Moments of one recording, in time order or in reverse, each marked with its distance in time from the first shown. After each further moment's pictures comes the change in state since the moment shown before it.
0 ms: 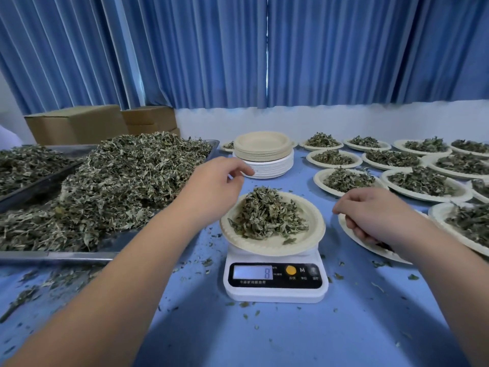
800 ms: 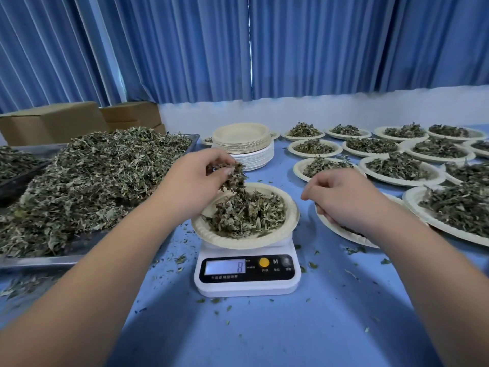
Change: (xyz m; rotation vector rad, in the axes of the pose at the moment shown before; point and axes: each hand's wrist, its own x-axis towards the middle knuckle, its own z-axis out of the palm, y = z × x) left_hand 0.004 0.008 0.015 -0.046 -0.003 0.013; right_hand -0.004 -0.005 0.000 -0.056 0.030 -0.208
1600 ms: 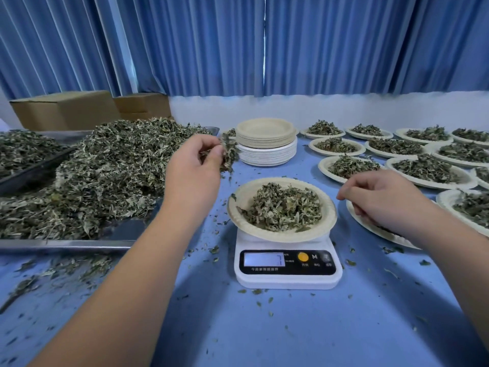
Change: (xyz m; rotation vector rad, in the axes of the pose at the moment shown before) left_hand -0.021 -0.027 -0.017 -0.321 0.419 -0.122; right_hand 0.002 0.008 0.007 -0.019 0.039 0.014
